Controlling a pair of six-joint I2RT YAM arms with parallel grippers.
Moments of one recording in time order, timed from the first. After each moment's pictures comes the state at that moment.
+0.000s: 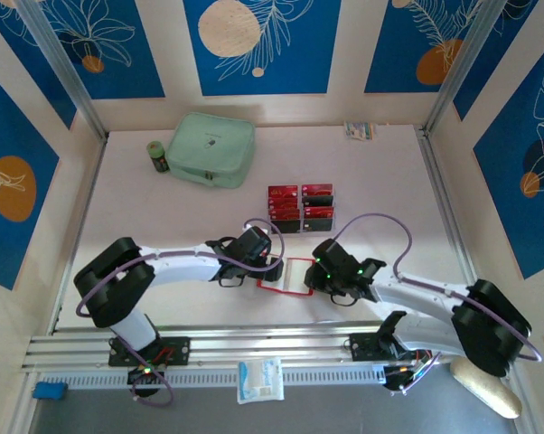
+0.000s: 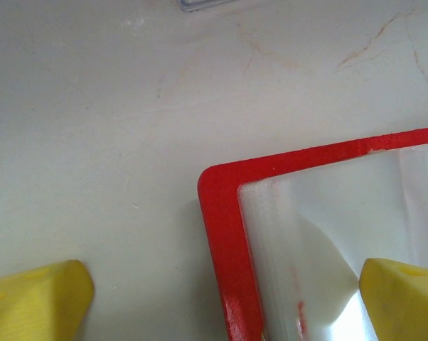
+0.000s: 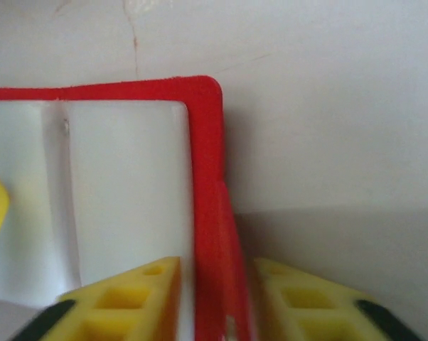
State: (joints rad) left arm -0.92 1.62 0.80 -0.24 -0.09 -0.62; right arm 0.79 1.12 0.44 -0.38 0.00 1.00
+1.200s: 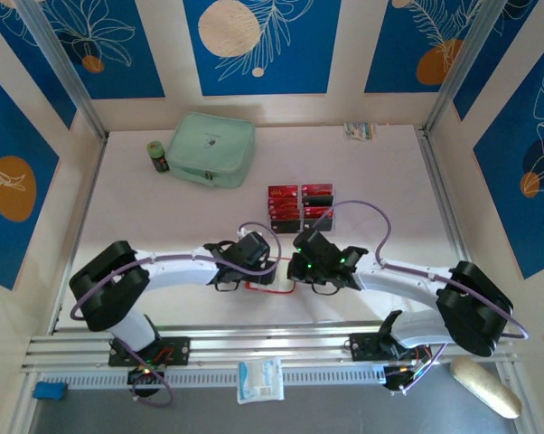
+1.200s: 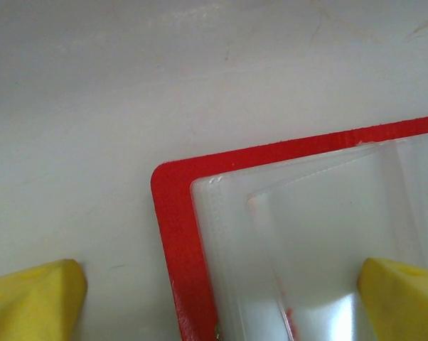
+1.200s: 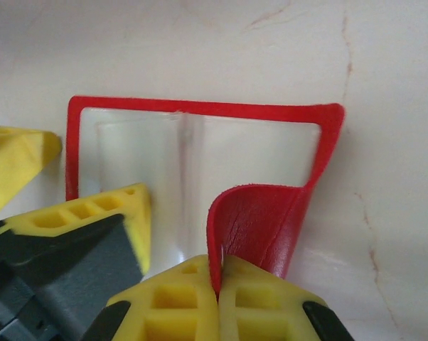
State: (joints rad) left arm -0.95 1.58 0.78 -0.32 -0.18 -0.66; right arm 0.87 1.28 0.61 -0.32 -0.04 1.00
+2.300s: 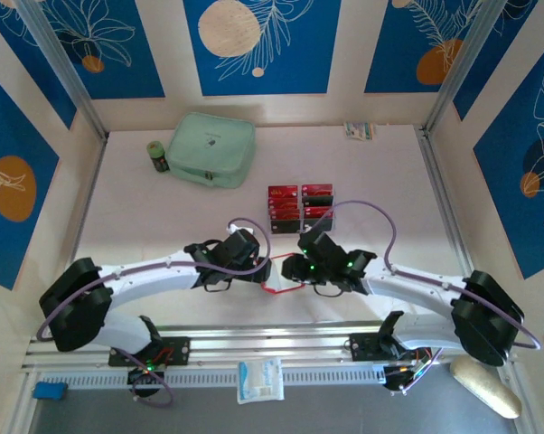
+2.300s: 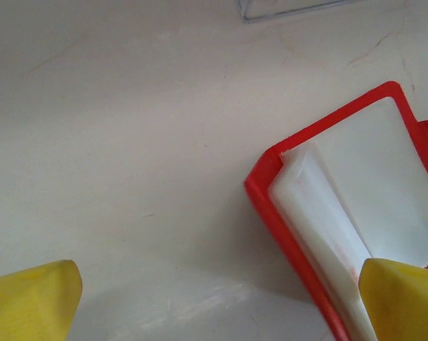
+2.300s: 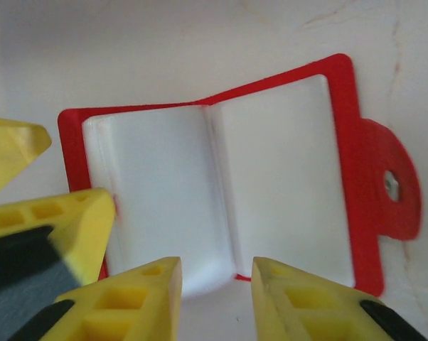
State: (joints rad) left arm -0.95 1.38 0.76 -0.42 -0.18 -0.69; right arm 0.89 1.21 0.60 -0.29 -0.08 0.97
